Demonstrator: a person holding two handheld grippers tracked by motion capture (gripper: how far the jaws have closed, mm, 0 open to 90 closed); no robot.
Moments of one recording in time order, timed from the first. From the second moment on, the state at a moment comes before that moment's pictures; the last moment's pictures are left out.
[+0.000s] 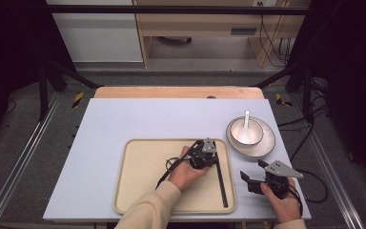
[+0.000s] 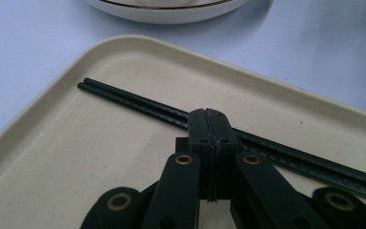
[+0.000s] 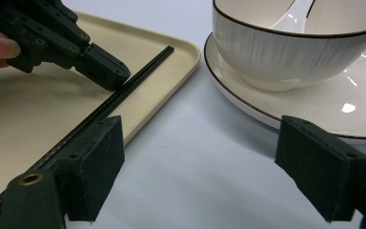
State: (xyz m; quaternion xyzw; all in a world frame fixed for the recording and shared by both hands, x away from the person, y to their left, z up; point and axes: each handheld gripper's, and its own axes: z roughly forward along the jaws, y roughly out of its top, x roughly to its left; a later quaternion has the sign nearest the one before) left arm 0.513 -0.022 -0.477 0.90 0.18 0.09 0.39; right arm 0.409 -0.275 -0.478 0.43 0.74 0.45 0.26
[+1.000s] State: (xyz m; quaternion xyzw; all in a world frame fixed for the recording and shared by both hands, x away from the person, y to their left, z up) left arm 0.464 0.093 -0.449 0.84 0.19 0.14 0.48; right arm 0.409 -0.272 -0.476 0.42 0.74 0.45 0.27
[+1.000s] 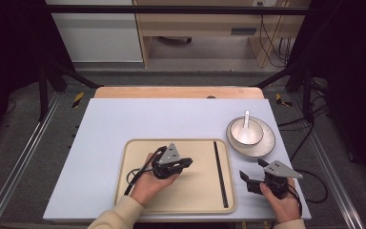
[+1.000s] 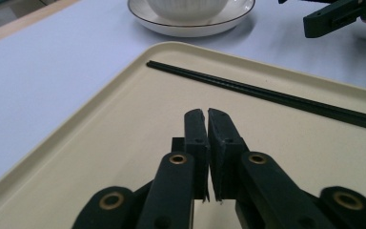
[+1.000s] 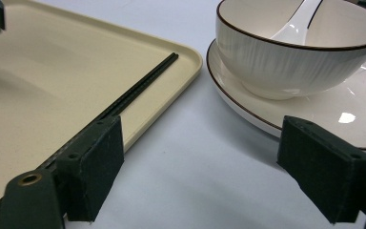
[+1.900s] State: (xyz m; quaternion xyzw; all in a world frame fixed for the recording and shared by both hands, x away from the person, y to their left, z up) left arm 0.427 0.258 -0.439 0.76 0.31 0.26 0.52; right arm 0.408 -0.288 -0.473 0.43 0.72 0.46 0.31
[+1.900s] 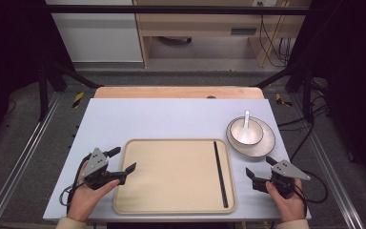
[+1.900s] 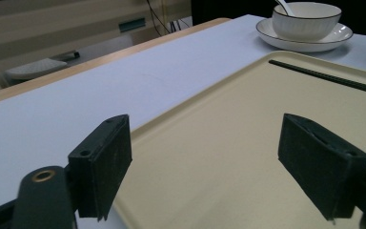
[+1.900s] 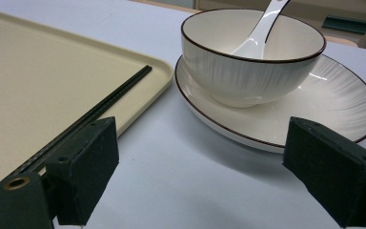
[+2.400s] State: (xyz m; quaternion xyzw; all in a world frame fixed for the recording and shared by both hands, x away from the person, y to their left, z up) left arm 0.407 0.320 -0.454 0.71 0.33 0.30 0.55; right arm 0.408 -0.297 -0.475 0.45 0.70 0.46 0.31
